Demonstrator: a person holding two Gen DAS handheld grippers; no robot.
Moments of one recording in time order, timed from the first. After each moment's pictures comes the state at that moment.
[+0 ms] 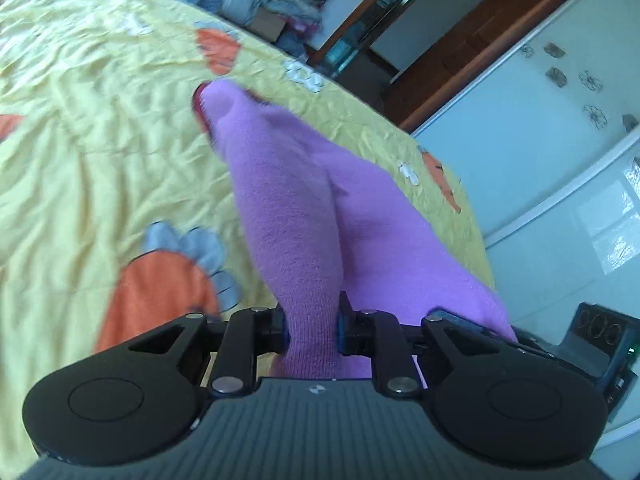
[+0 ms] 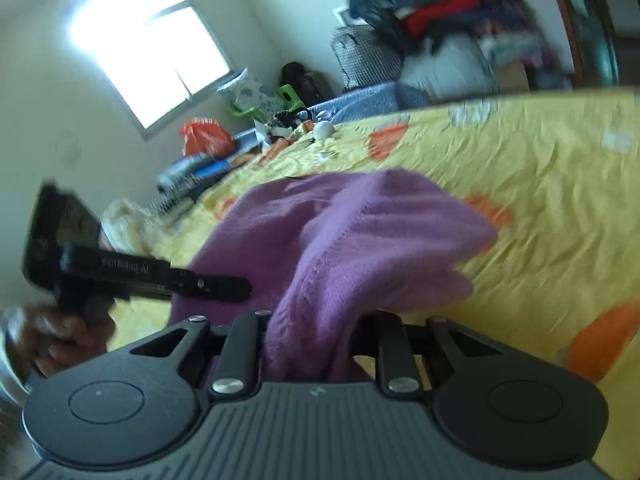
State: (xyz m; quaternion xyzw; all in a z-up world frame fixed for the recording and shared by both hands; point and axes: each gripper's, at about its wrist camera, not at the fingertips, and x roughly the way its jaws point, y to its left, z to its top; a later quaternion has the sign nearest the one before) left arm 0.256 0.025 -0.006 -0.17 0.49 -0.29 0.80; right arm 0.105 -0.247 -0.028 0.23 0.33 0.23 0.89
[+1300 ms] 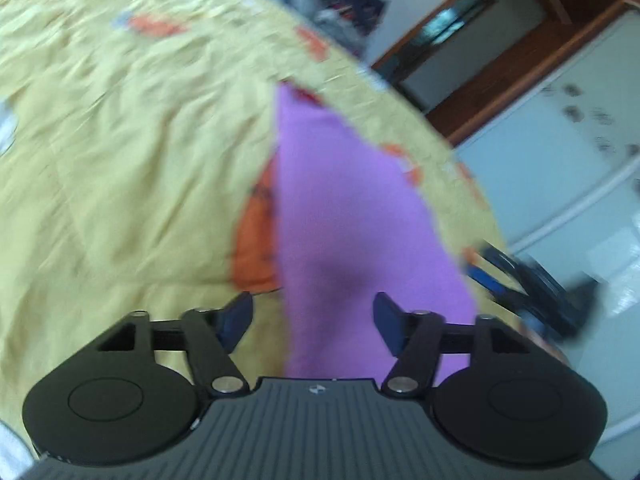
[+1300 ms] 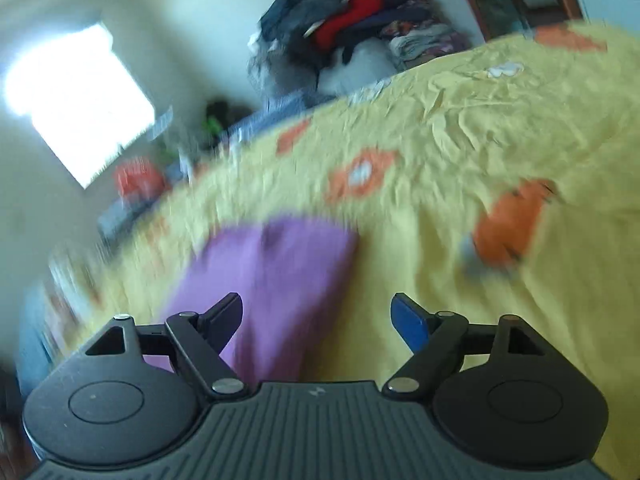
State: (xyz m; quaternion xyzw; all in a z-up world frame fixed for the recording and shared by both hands) left arm 0.127 0.135 -0.068 -0.23 0.44 -0.25 0.83; right arm 0.079 -0.284 -0.100 0.31 0.30 0.11 0.89
